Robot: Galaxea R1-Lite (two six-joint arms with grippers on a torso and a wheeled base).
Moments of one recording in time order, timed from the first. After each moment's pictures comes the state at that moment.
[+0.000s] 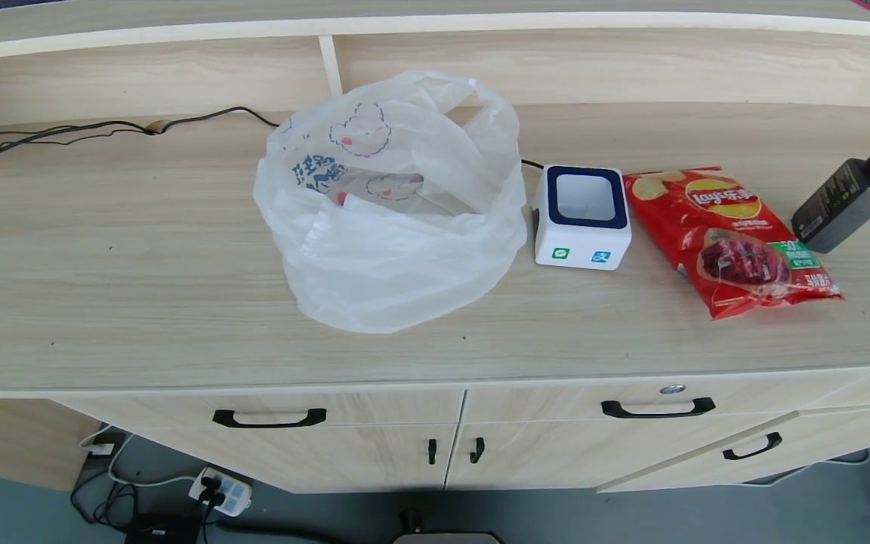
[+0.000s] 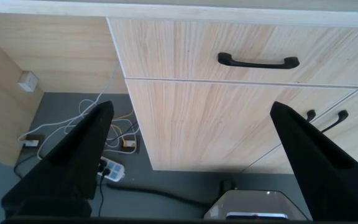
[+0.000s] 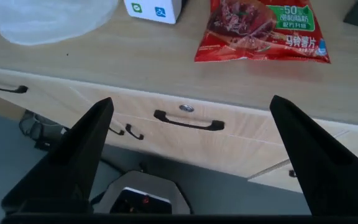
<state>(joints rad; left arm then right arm) 0.00 0.00 0.00 -0.03 0.00 0.03 0.06 0.58 -0.47 -0.04 0.22 0.00</state>
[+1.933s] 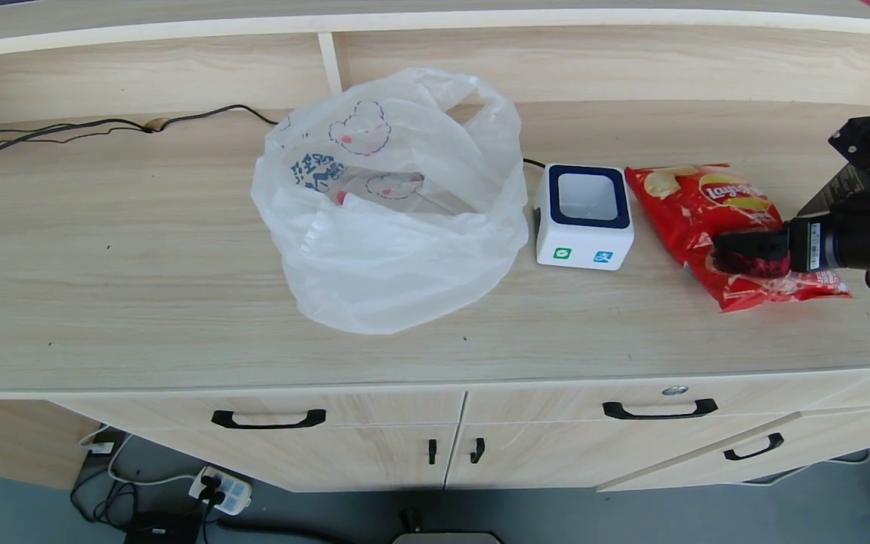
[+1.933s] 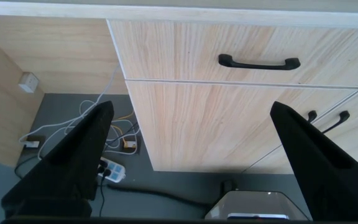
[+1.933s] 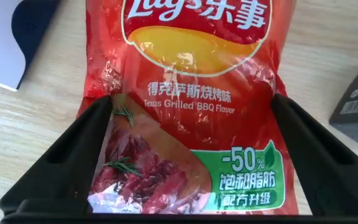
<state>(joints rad) 0.00 0.00 0.00 -0.03 0.00 0.03 -0.10 1.59 -1.19 -0.03 0.28 -0.22</state>
